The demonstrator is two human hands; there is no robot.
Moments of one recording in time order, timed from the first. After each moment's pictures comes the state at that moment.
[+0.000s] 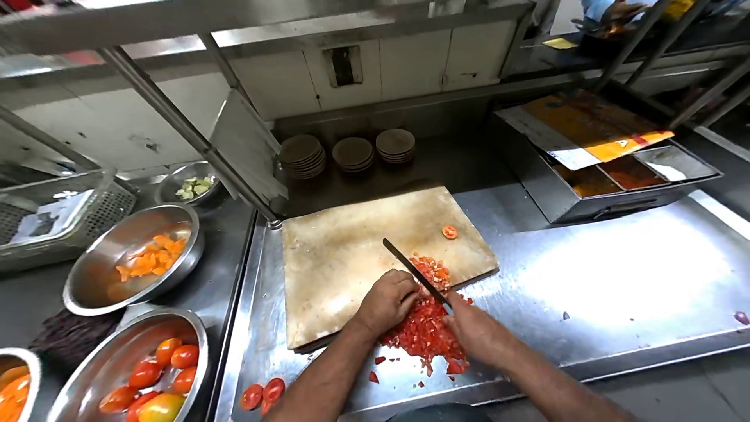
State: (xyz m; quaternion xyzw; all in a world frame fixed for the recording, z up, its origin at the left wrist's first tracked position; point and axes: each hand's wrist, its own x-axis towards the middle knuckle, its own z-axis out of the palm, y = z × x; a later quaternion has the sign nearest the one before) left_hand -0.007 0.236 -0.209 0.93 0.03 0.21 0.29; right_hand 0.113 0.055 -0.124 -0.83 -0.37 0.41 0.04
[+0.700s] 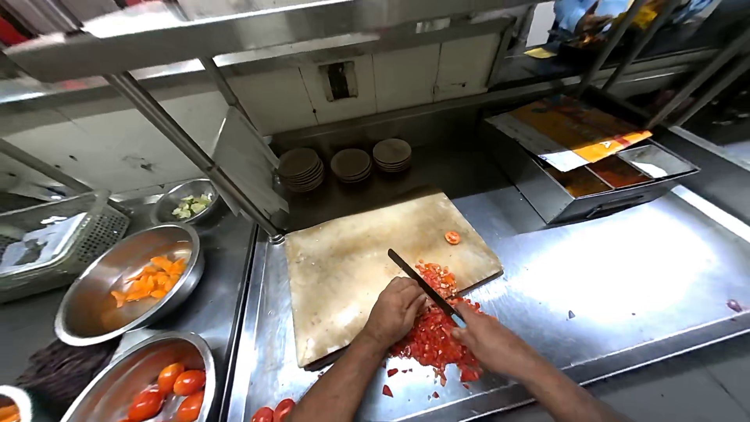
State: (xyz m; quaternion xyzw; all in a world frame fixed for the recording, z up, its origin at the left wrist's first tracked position) left_hand -0.012 0.237 -0.207 0.90 0.03 0.26 0.35; right_hand 0.107 0.045 -0.129 -0.83 -0.36 0.41 0.09
